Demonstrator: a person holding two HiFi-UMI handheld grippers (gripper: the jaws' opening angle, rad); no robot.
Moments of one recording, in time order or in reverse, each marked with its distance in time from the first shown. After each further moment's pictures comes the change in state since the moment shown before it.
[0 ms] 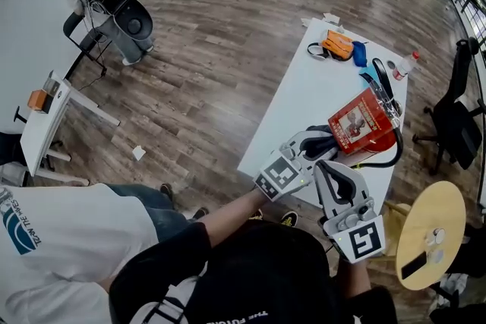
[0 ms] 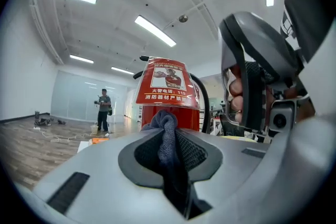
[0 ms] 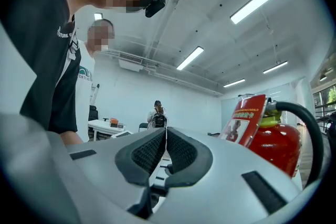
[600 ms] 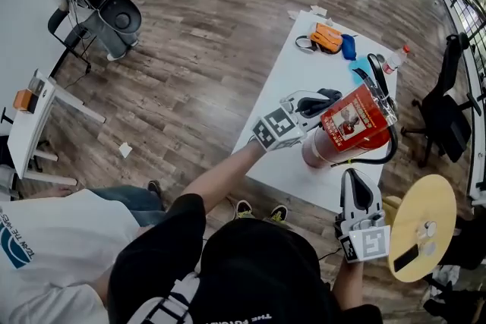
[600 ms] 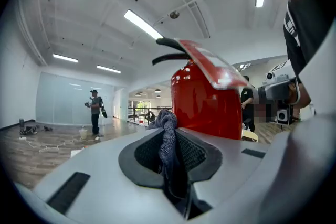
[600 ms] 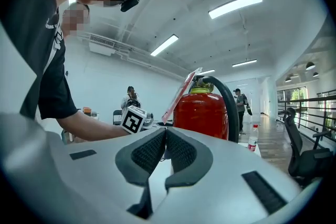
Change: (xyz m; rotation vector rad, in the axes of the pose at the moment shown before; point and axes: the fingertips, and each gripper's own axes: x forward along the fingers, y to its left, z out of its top) left arm 0.052 0.069 -0.012 0.070 0.038 -0.137; right arm -0.078 -0.062 -0.057 0.037 0.174 -0.307
